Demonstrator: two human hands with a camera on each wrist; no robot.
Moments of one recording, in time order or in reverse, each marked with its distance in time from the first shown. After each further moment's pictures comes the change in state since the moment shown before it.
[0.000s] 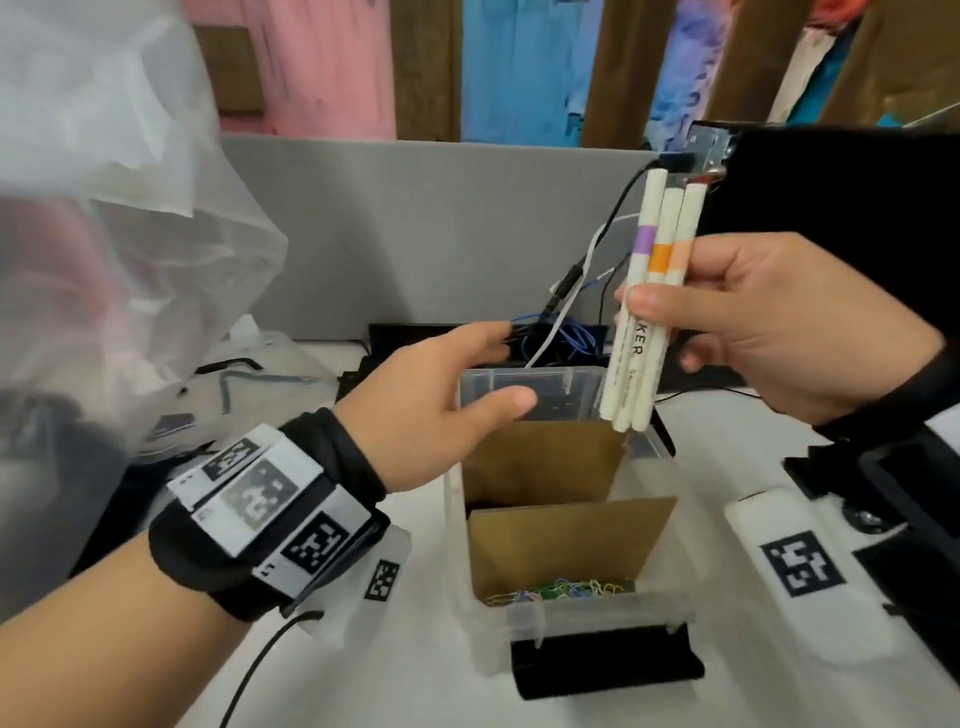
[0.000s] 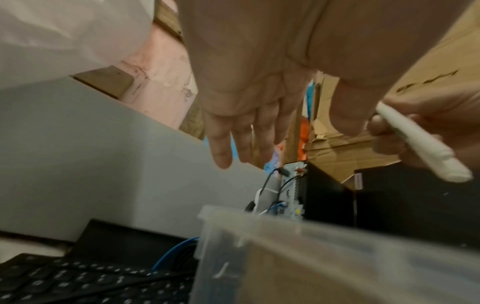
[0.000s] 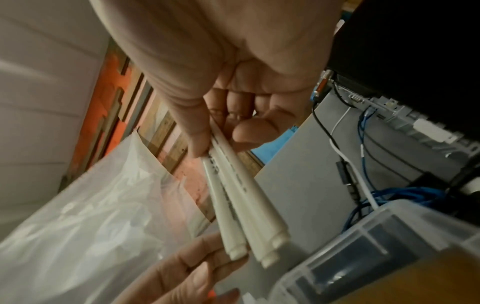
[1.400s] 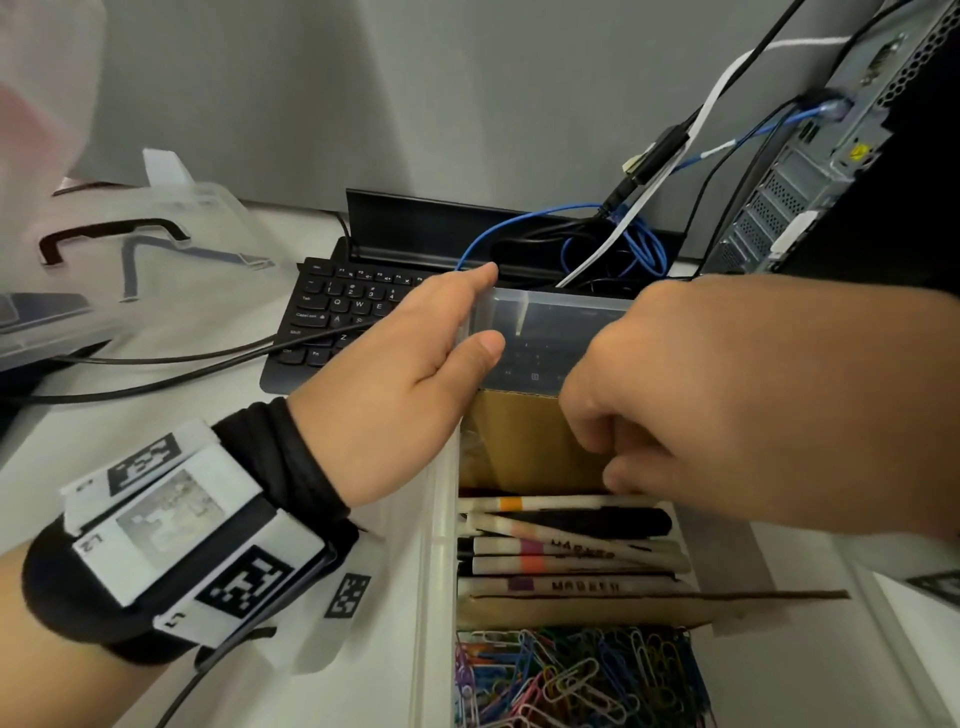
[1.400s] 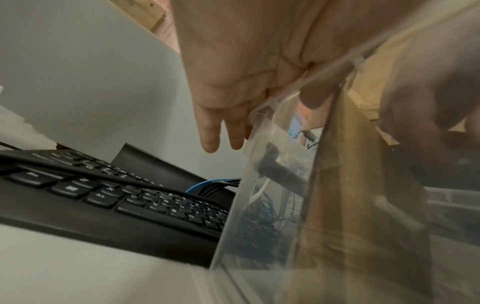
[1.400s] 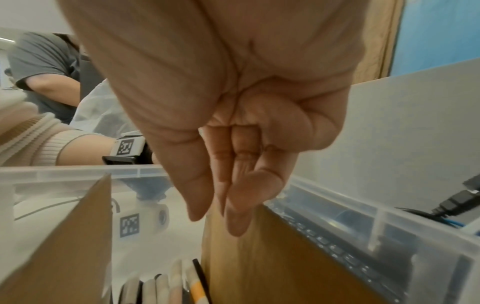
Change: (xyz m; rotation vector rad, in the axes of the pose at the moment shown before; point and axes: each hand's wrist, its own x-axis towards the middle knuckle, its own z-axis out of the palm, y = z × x) left_hand 0.030 -0.080 0.044 -0.154 0.060 -0.195; right_hand 0.067 0.068 0.065 -1.360 -0.852 -0.140
